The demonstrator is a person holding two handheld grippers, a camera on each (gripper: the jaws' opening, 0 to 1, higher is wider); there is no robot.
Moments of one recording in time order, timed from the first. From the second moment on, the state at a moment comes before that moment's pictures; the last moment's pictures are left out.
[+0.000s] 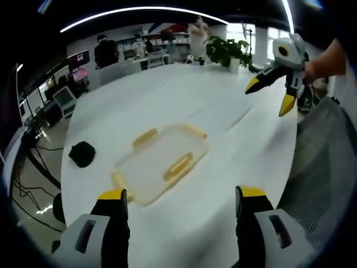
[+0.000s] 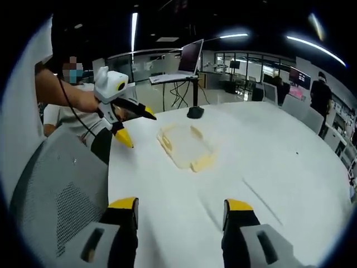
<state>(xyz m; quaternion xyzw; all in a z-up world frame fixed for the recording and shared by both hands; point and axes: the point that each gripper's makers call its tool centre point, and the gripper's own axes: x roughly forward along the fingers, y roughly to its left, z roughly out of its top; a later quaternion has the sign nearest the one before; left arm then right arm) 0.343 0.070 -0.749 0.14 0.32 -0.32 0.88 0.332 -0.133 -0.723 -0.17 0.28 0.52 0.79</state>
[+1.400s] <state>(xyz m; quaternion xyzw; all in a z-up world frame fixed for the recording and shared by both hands) 0.360 0.093 -0.761 0.17 0.35 -0.35 0.85 0.362 -0.091 -0.733 -0.24 0.27 0.57 0.73</state>
